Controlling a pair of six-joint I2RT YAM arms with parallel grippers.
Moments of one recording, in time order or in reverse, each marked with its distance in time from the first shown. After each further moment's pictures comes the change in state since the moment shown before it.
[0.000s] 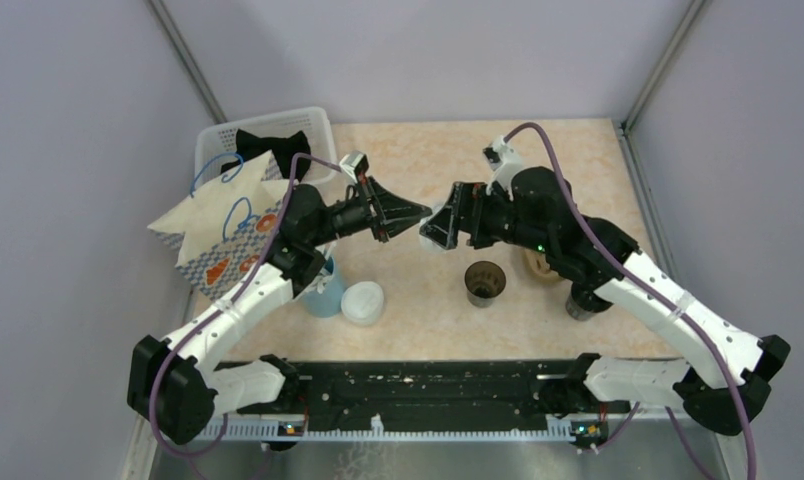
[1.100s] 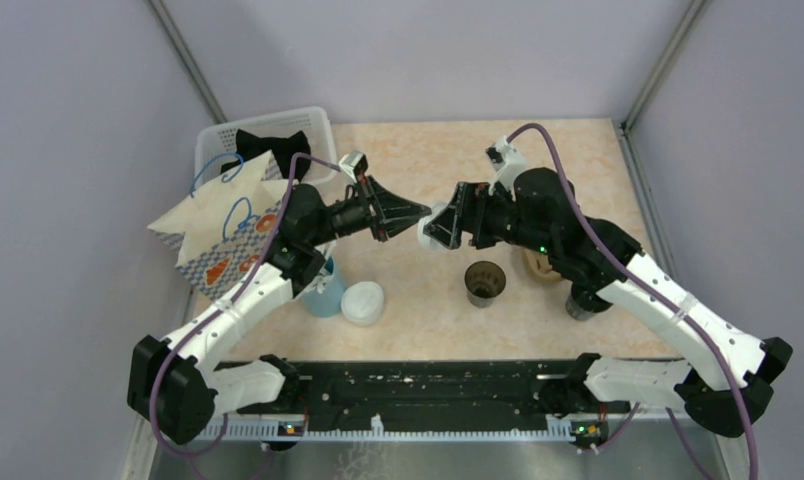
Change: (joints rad) left arm -0.002 0.000 -0.003 0.001 0.004 0.000; right arm 0.000 -0.026 -0.014 -0.005 0.015 -0.008
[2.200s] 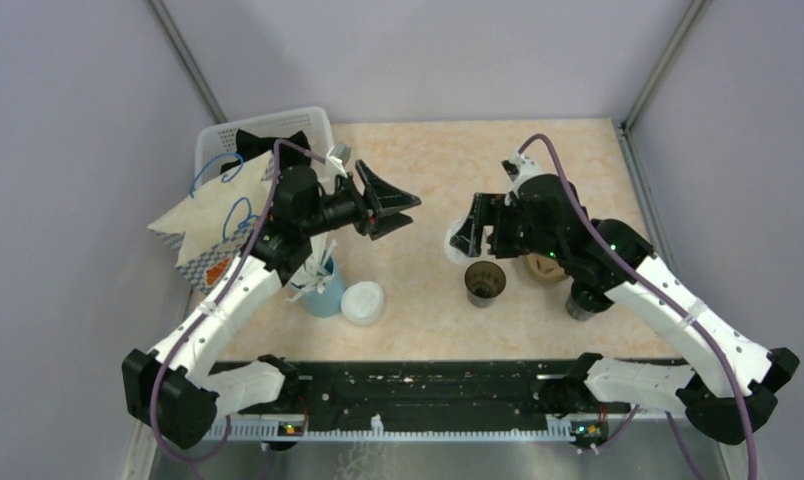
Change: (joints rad) left arm 0.056 -0.018 0.113 -0.405 -0.059 0.327; right arm -0.034 -0.021 0.002 -0.186 0.078 0.001
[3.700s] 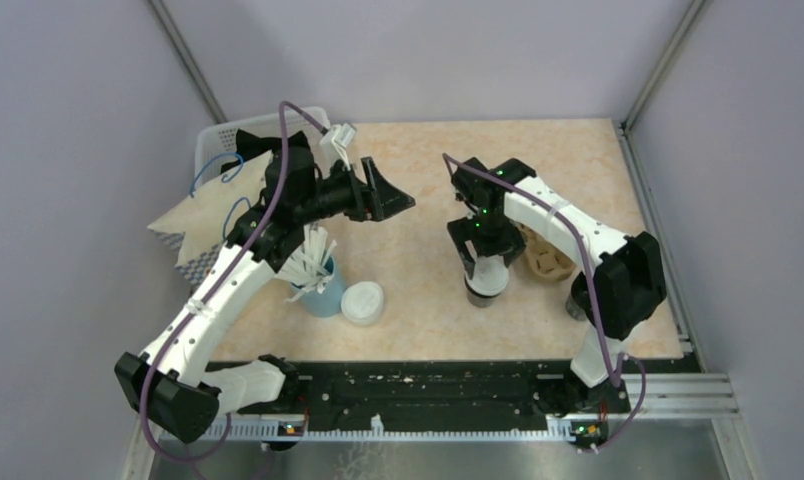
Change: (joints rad) left arm 0.009 0.031 0.247 -0.341 -0.128 0.727; right arm -0.174 0.645 0.249 -0.563 -0.038 -0.339
